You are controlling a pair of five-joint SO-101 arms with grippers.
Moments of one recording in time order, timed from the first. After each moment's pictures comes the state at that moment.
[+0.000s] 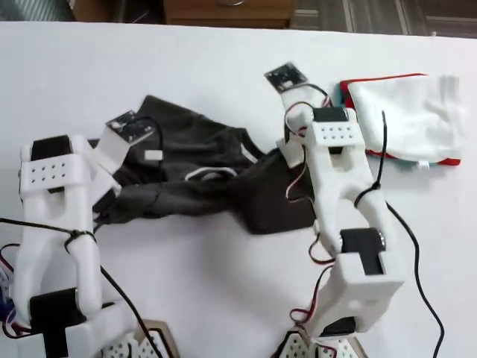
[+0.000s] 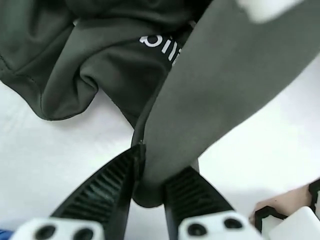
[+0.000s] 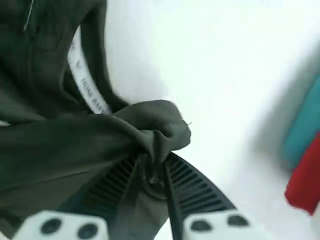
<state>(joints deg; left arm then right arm) -20.7 -14.0 26.0 83.0 -50.3 -7.6 14.4 3.1 61.9 26.9</state>
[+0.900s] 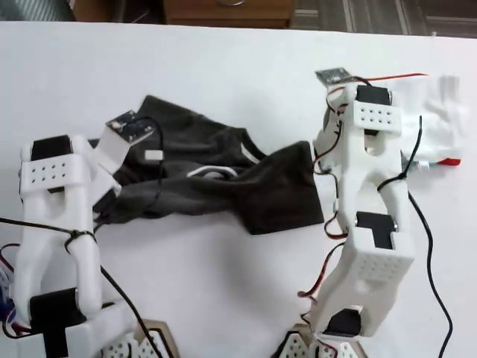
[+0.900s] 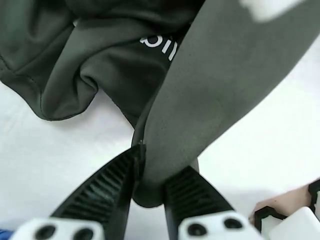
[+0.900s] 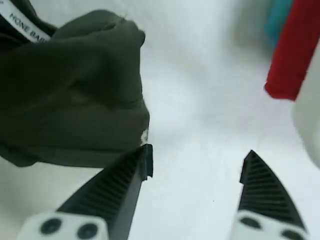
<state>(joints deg) -20.7 -14.0 26.0 83.0 -50.2 2.9 23.2 -16.3 93.2 22.2</state>
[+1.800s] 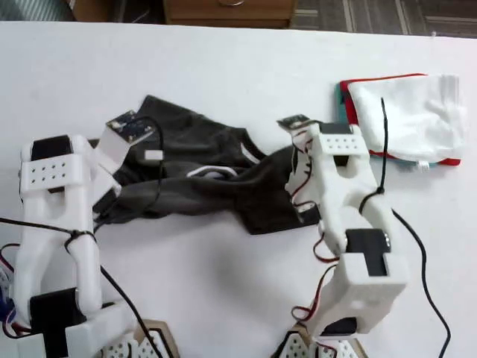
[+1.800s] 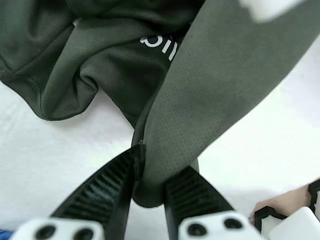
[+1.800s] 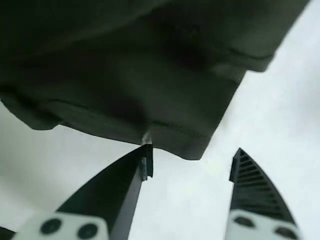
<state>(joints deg) -20.7 -14.0 26.0 83.0 -50.2 -4.7 12.3 14.8 80.1 23.4</state>
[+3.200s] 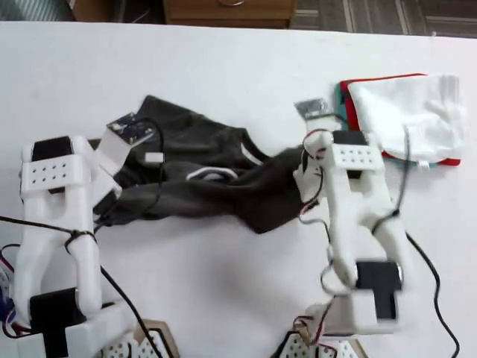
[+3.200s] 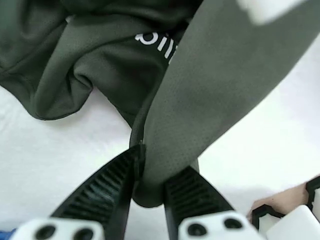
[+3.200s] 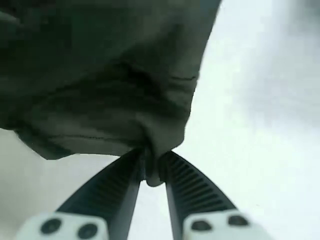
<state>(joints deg) -20.7 -14.0 26.8 83.0 -50.2 -3.3 -4.0 21.5 72.9 19.5</state>
